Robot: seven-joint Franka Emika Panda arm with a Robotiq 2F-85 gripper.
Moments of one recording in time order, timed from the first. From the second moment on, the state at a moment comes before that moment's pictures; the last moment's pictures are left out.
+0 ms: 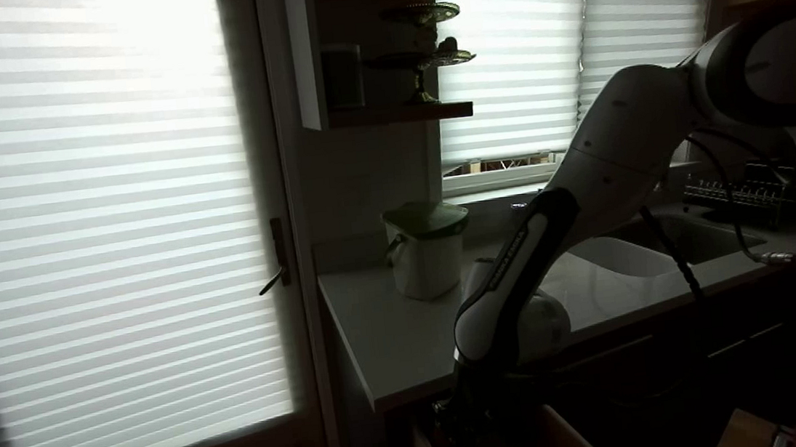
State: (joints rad) arm 0.22 0.28 0.25 -2.51 0.56 2.87 0.30
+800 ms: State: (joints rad) arm 0.22 0.36 0.21 -2.45 0.47 2.86 0.41
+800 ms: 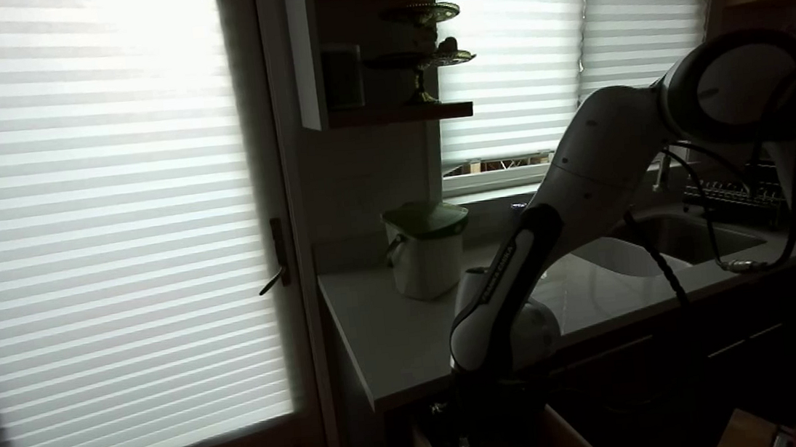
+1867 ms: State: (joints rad) arm 0.19 -0.03 0.09 -2.46 0.19 2.43 0.47
